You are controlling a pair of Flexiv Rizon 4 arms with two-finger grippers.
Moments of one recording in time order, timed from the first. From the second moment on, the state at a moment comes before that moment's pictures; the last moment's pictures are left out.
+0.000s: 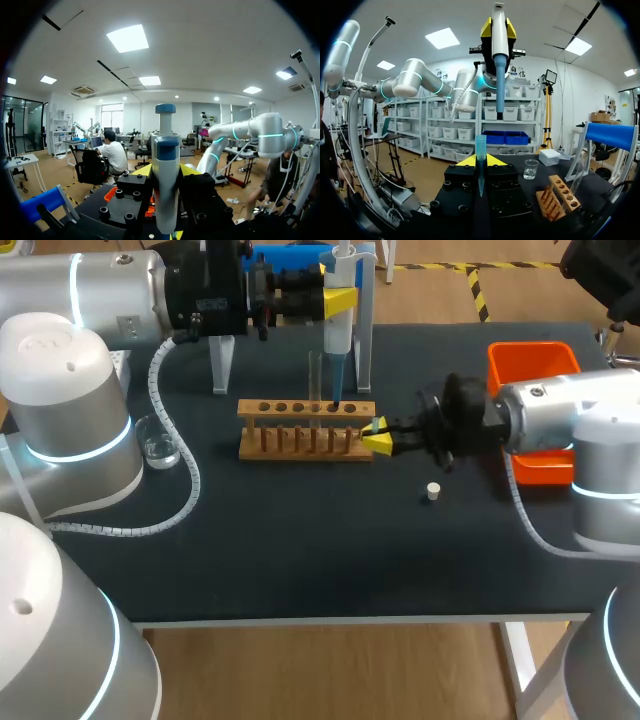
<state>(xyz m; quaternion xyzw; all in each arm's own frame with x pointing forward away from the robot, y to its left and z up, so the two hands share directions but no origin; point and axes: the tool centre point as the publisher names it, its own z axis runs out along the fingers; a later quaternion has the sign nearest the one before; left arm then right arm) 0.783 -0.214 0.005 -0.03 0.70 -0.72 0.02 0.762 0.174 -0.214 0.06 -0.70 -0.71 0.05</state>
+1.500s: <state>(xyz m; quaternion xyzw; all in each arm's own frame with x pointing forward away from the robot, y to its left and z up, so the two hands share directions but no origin) 0.783 -0.214 0.005 -0.03 0.70 -0.72 0.02 0.772 0.213 -0.216 0.04 -0.71 -0.70 0.07</state>
